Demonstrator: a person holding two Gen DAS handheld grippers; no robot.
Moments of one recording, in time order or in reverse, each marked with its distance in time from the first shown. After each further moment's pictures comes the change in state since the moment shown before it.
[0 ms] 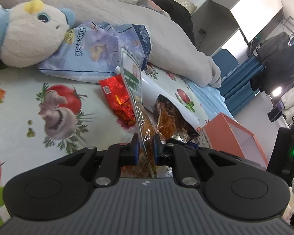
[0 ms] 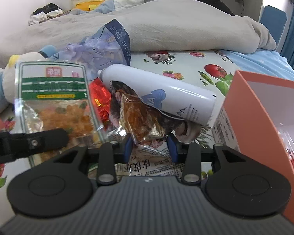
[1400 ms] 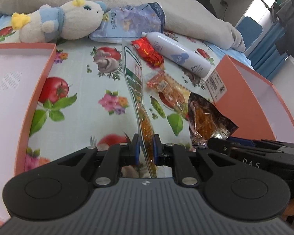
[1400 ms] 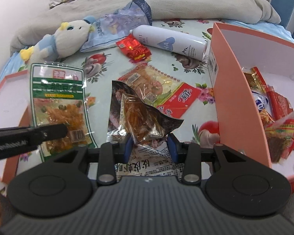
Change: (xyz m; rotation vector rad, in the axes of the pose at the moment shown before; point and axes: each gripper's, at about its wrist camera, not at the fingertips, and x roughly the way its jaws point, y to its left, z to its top) left arm -0.120 -0.046 -0.096 0.101 0.131 0.275; right arm -0.129 -0.008 -0.078 -0.022 0.177 0.128
